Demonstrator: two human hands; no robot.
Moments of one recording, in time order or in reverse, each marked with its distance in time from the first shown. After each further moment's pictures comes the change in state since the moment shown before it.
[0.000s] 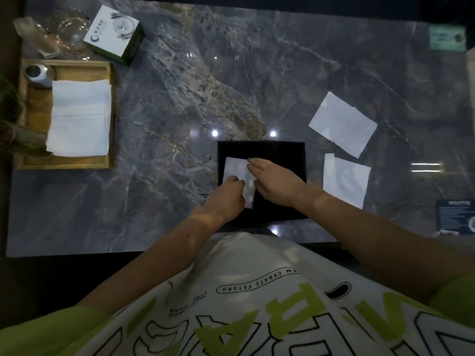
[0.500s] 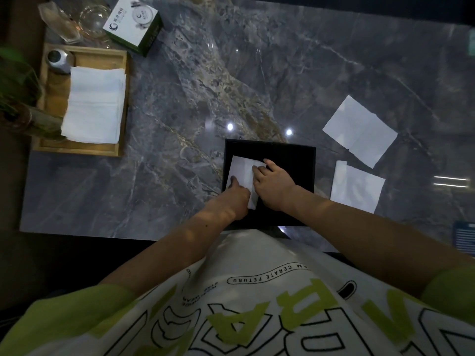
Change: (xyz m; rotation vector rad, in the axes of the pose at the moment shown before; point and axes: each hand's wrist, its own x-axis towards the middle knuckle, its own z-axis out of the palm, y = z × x) left_hand 0.012 0.019 0.003 0.239 -0.275 -0.182; right_hand 0.023 -0.006 0.010 -0.709 -0.336 -0.121
